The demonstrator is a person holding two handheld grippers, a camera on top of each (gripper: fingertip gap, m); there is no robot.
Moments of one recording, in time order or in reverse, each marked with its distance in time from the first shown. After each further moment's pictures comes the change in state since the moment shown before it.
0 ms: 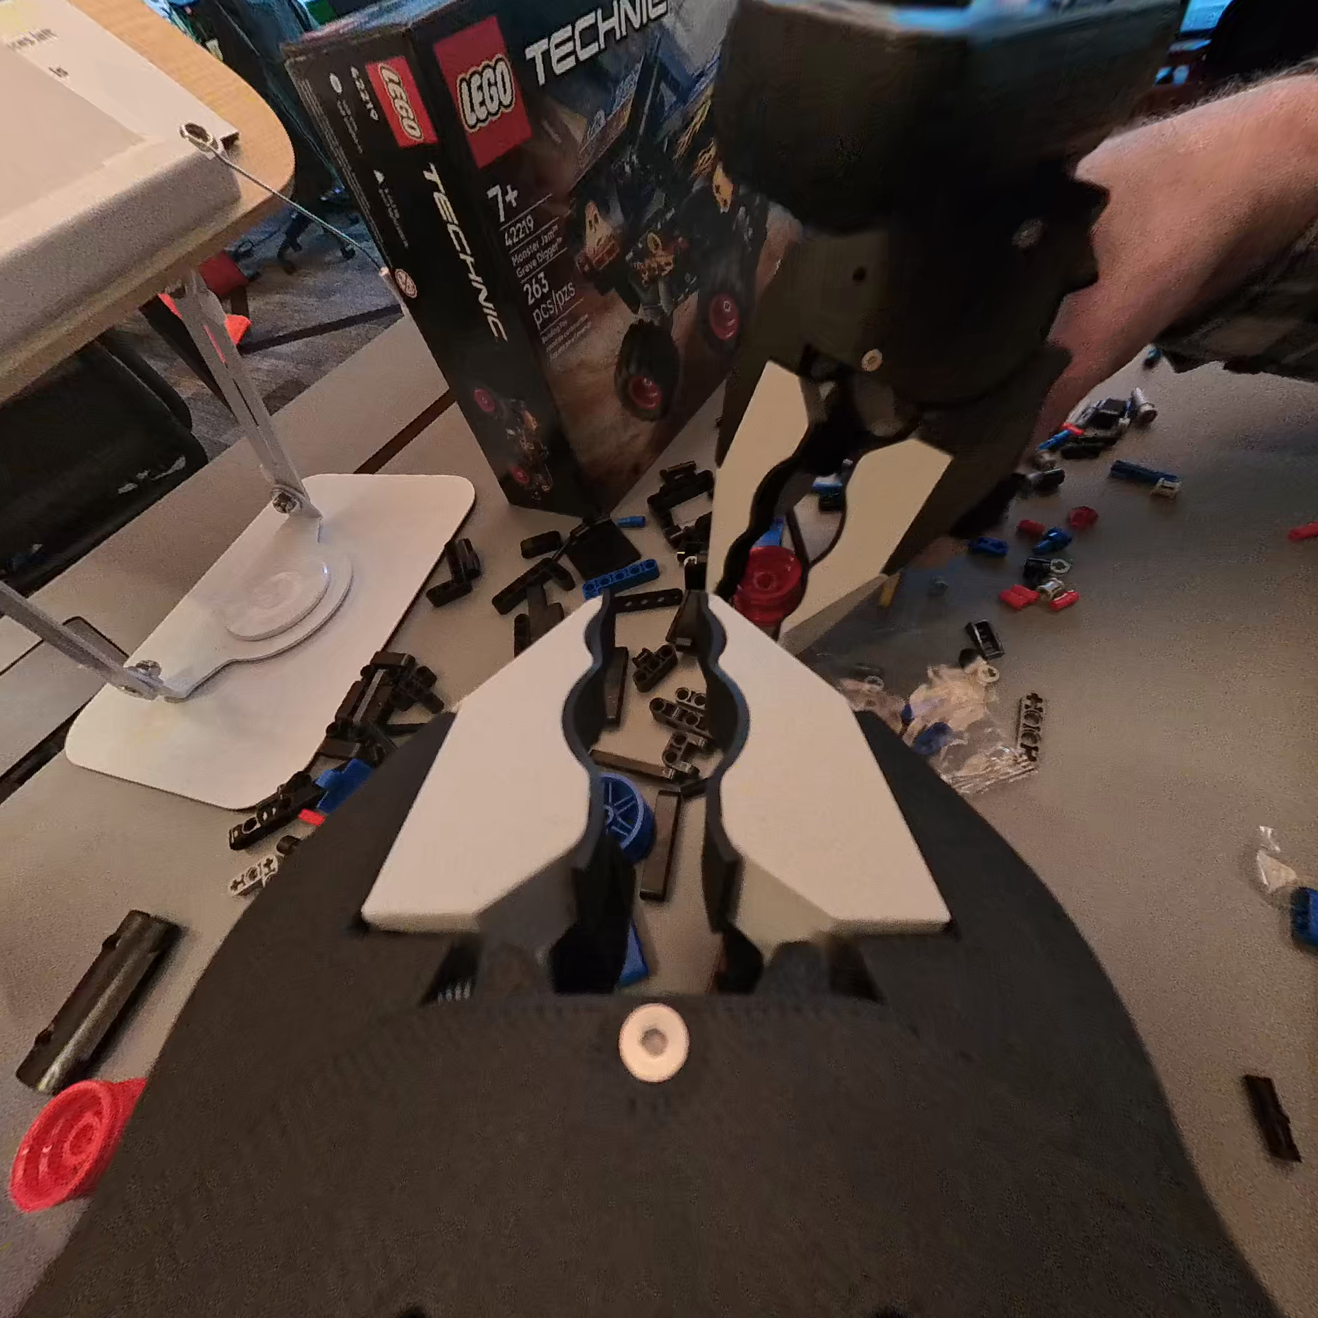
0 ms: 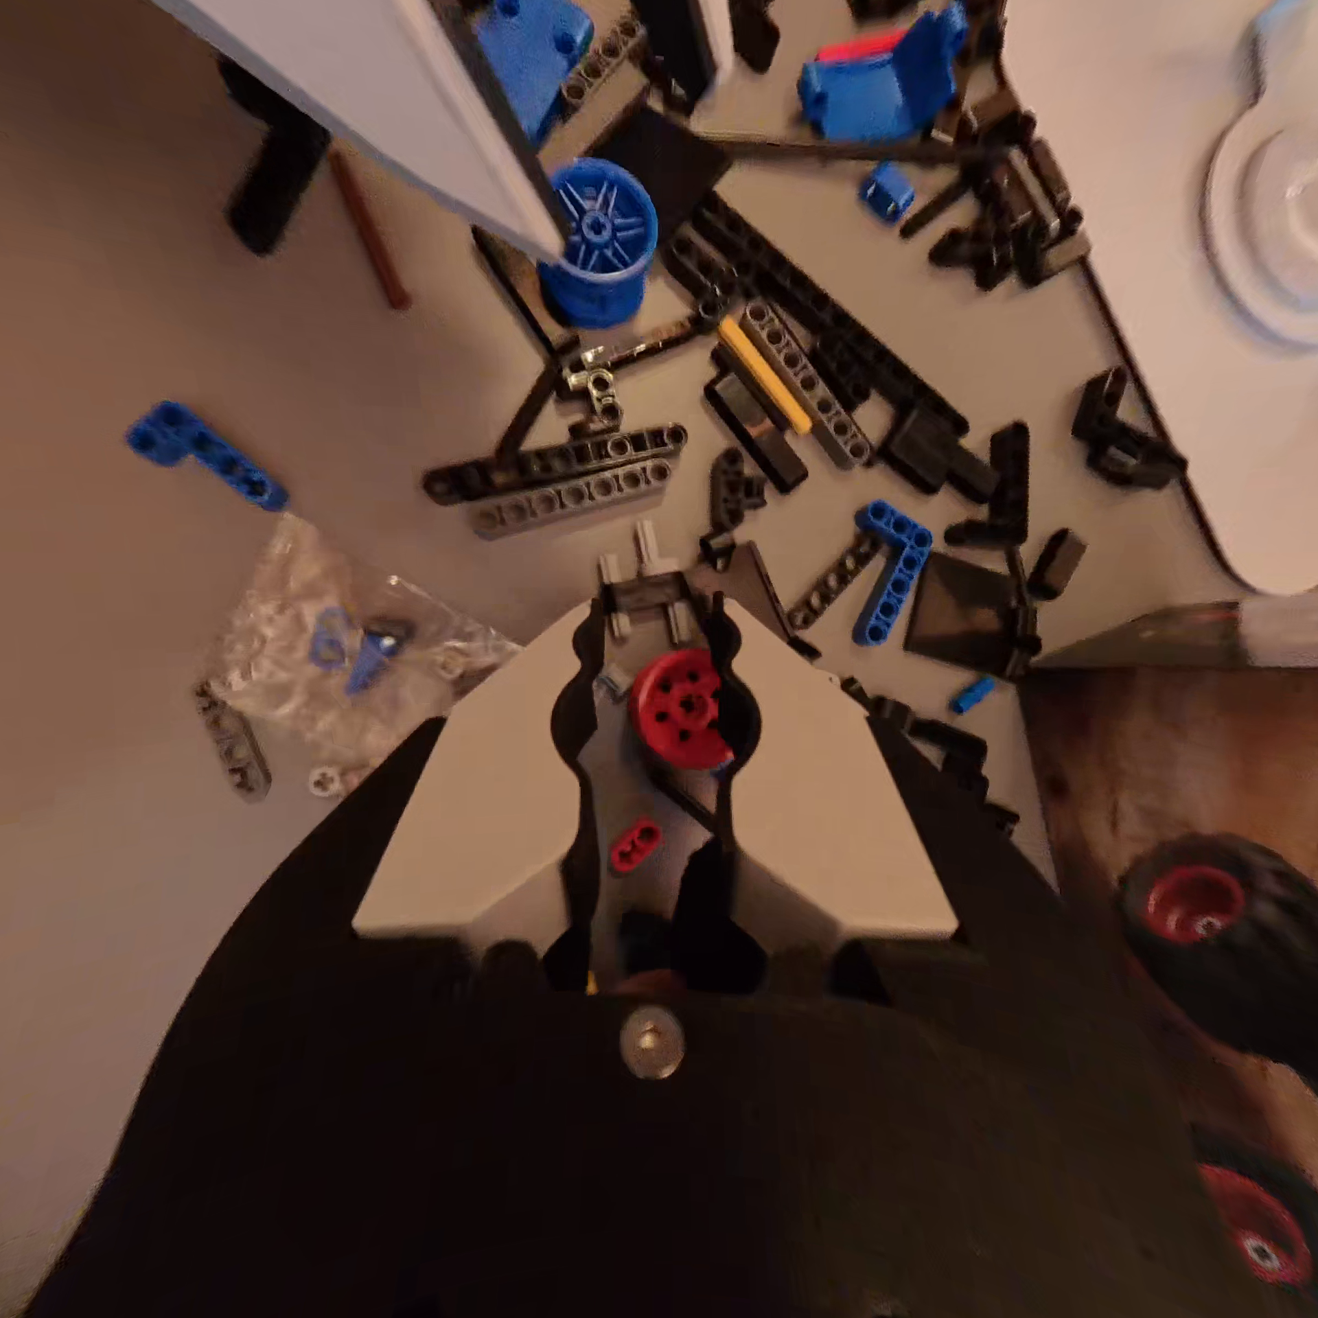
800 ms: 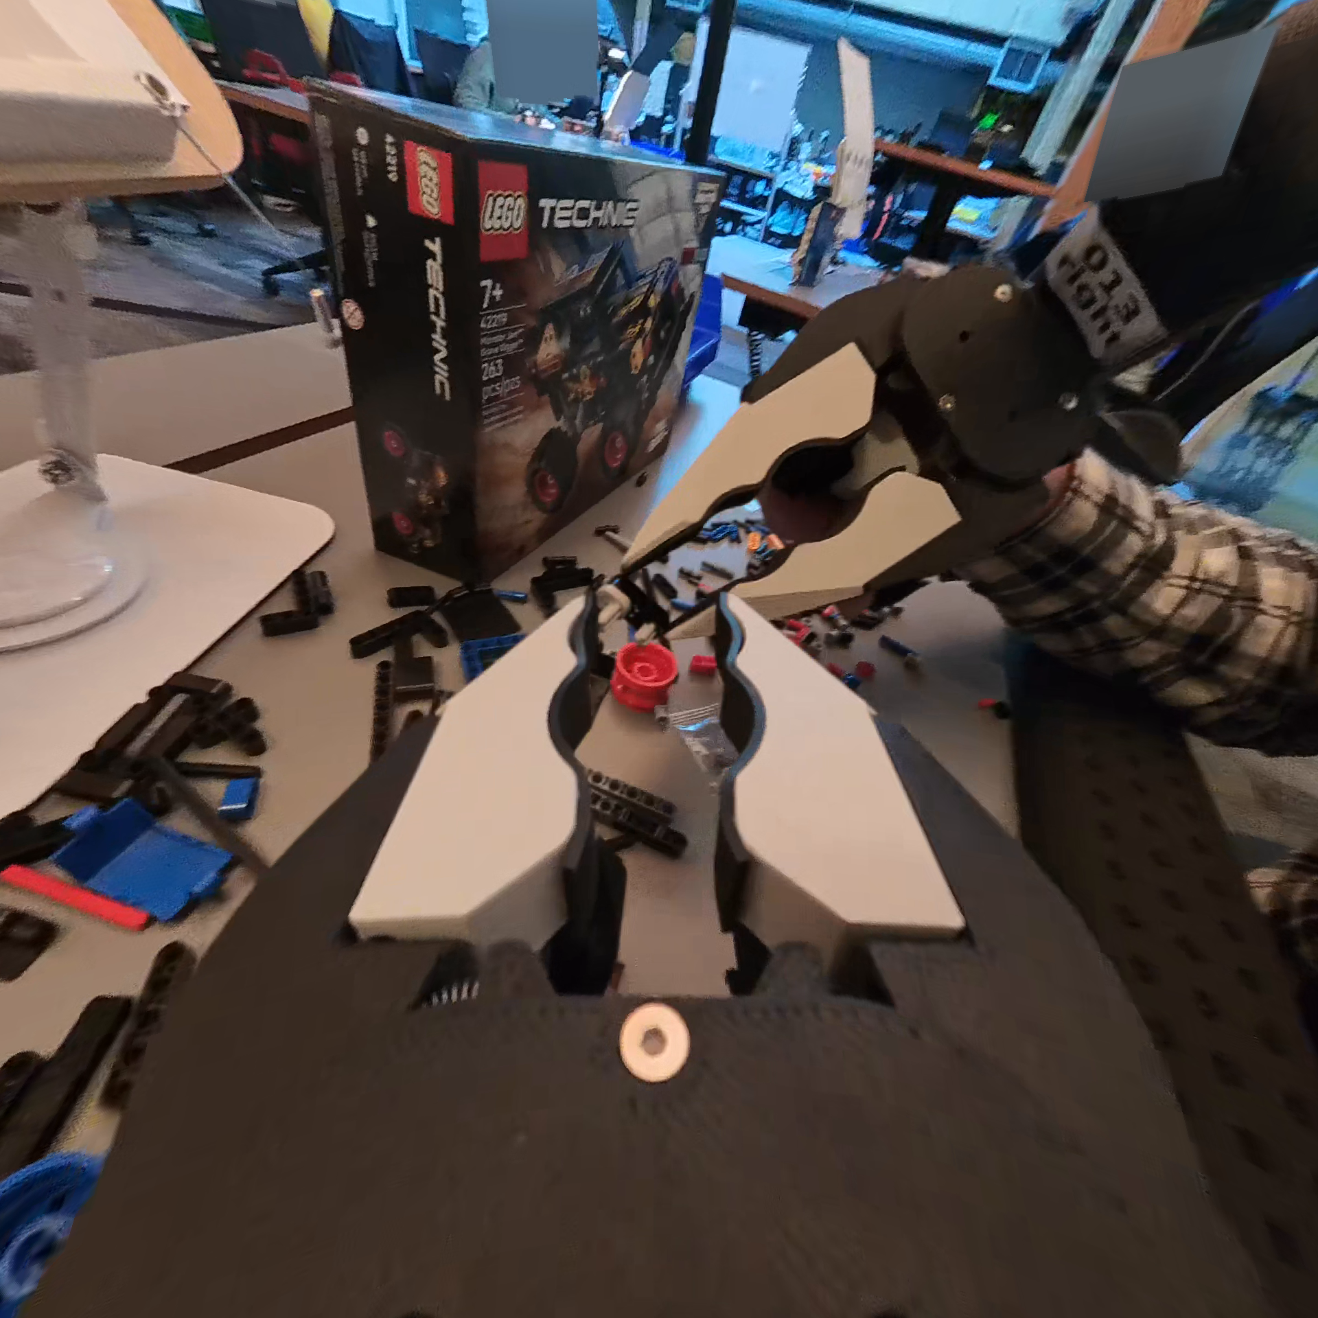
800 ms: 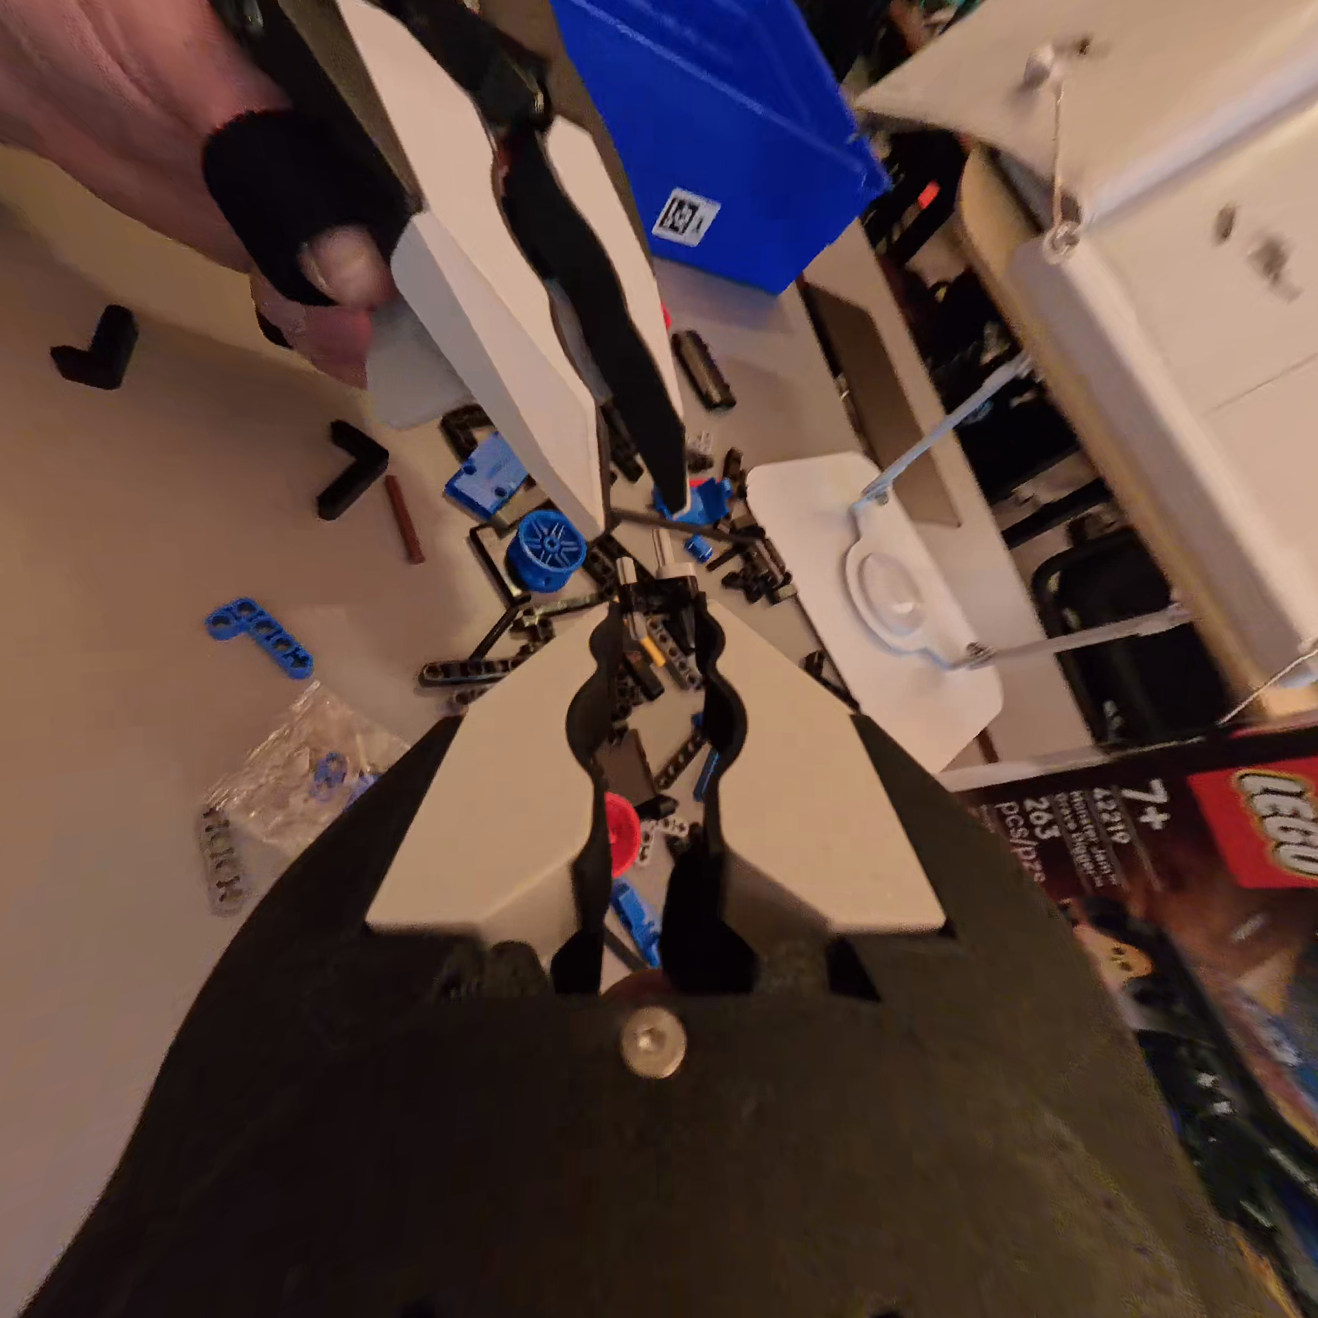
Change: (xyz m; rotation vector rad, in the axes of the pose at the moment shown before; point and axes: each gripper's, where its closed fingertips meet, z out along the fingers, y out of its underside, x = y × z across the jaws) left arm 0.006 -0.025 -0.011 0.203 0.248 -0.354; right arm 0.004 -0.074 -0.063 0.387 0.269 -0.227
